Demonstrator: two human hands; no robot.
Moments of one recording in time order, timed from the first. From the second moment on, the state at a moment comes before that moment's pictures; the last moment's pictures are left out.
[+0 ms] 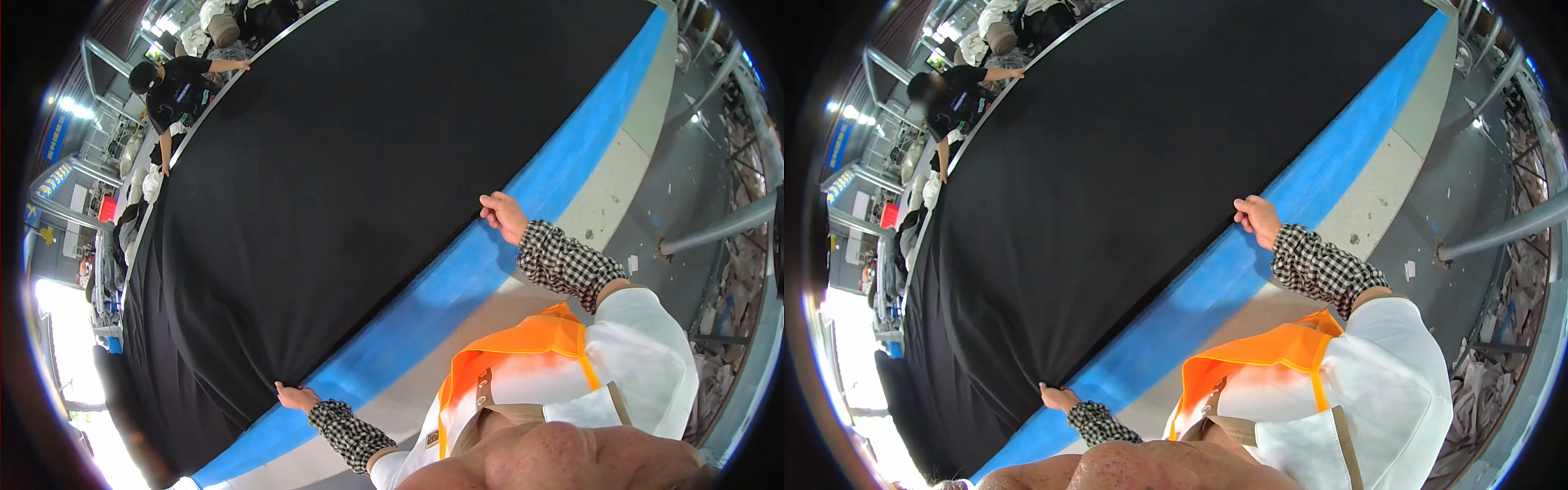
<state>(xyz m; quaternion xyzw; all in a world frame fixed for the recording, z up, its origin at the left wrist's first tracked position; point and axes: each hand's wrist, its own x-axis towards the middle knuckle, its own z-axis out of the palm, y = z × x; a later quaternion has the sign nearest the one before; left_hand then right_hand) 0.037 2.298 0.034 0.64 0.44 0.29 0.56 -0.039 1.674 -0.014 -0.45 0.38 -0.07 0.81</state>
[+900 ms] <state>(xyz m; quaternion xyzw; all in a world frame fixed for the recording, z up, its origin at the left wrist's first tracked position) 0.020 2.296 0.000 0.73 0.45 0.25 0.45 -0.038 1.675 -0.038 -0.52 0.41 -0.05 0.75</state>
